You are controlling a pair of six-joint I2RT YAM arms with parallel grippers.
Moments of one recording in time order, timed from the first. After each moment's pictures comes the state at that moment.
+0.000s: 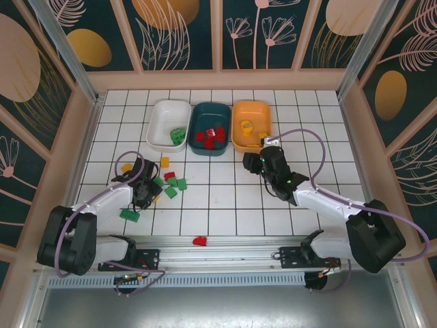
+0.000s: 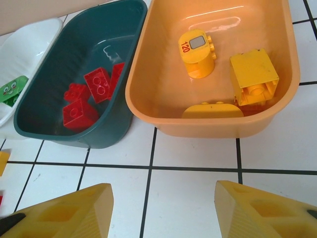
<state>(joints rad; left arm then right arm) -0.27 1.30 0.54 -0.51 -0.05 -1.14 0.63 1.25 0.61 0.10 0.22 0.52</state>
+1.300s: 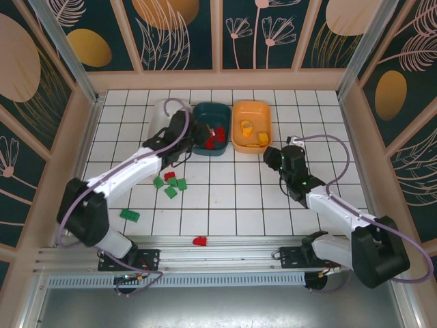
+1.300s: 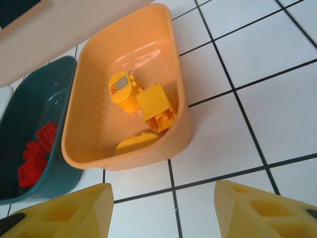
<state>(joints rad) -0.62 1.59 1.22 -0.23 -0.09 -0.87 0.42 1.13 0.52 0.10 0.22 0.63</state>
